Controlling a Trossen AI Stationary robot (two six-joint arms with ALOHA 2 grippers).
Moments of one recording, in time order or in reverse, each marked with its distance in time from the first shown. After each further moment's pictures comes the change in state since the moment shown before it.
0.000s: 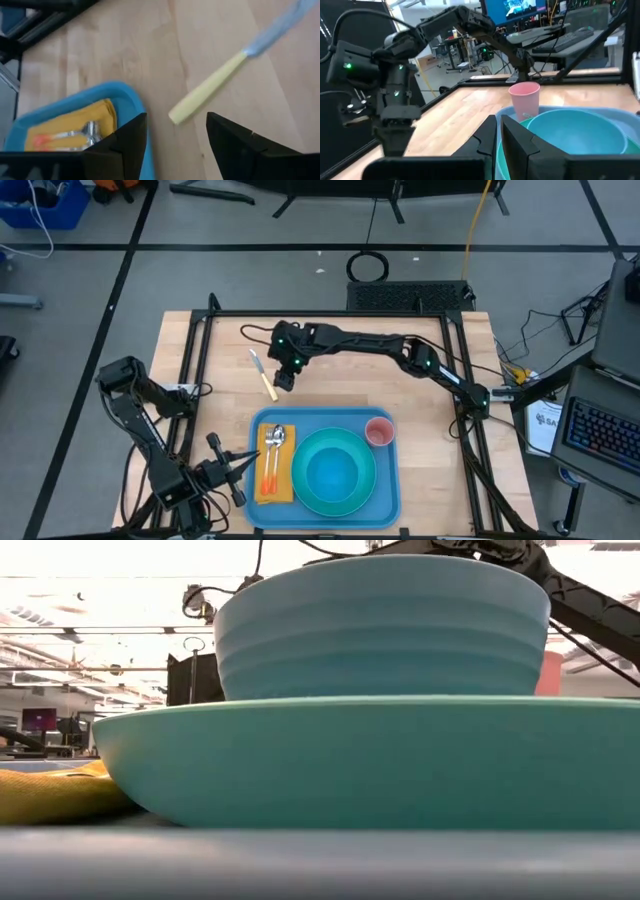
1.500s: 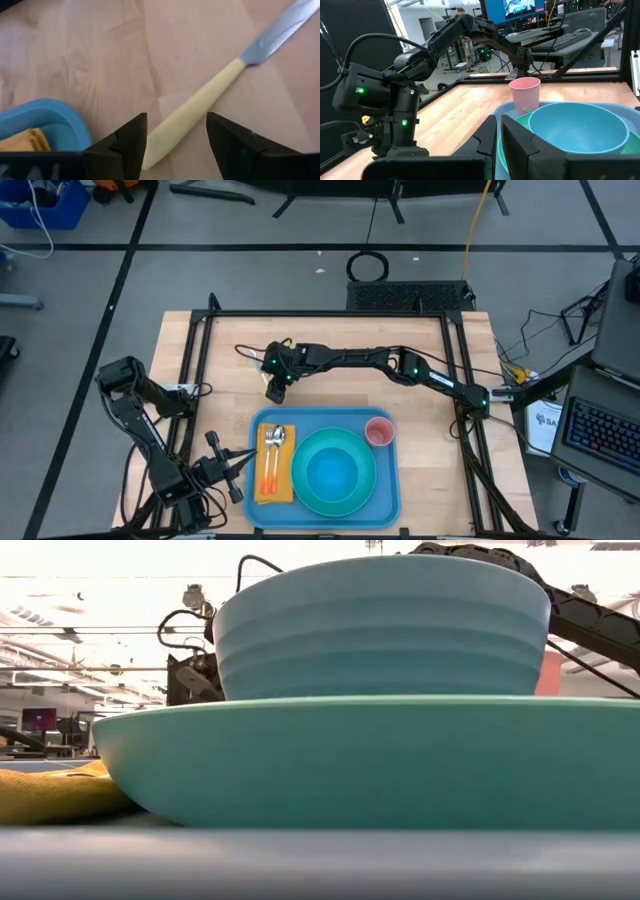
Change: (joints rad) left arm -0.023 0.000 -0.067 -0.054 -0.005 -0.129; right arm 0.057 0.133 0.001 0.186 0.219 0.004
